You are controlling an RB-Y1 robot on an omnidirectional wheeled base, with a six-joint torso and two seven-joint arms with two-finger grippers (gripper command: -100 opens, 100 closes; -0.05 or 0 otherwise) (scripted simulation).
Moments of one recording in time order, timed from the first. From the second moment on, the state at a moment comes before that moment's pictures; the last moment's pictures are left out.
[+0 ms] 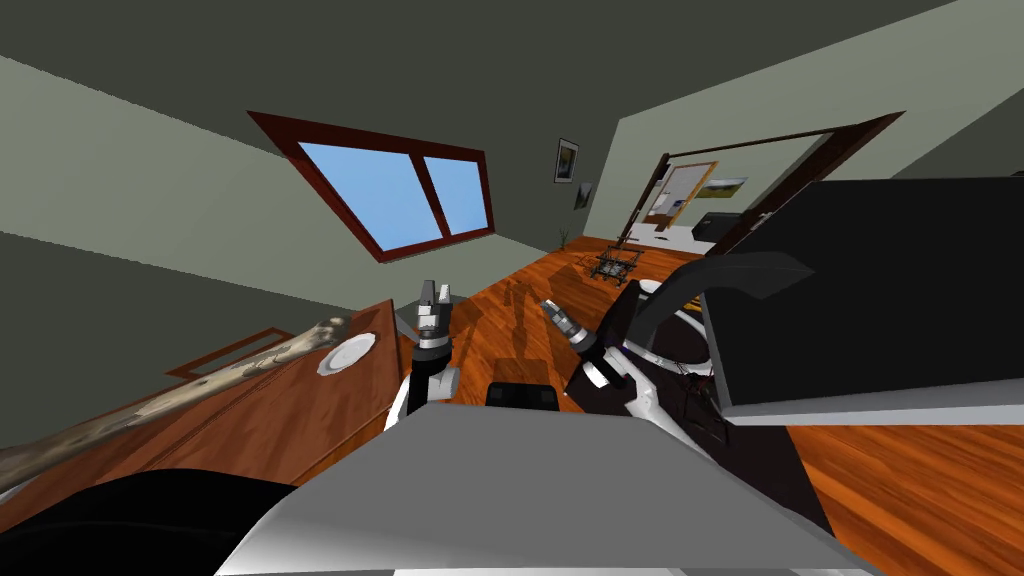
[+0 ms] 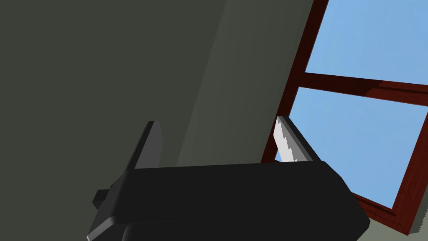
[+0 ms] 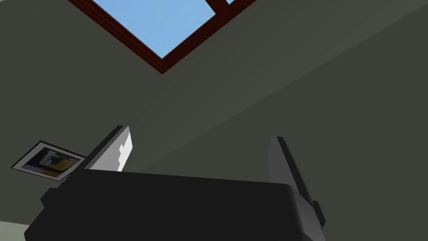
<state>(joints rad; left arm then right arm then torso) 0.50 0.01 -0.05 -2.20 -0.12 -0.63 -0.04 0.14 -0.46 0.32 -1.81 0.39 -0.57 0.01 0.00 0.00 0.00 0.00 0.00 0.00</state>
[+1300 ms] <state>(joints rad) 0.50 0.01 -0.05 -2.20 -0.12 -0.63 -0.04 -0.01 -0.68 0.44 -1.47 0.73 -0.65 -0.01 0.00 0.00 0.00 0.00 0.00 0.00</state>
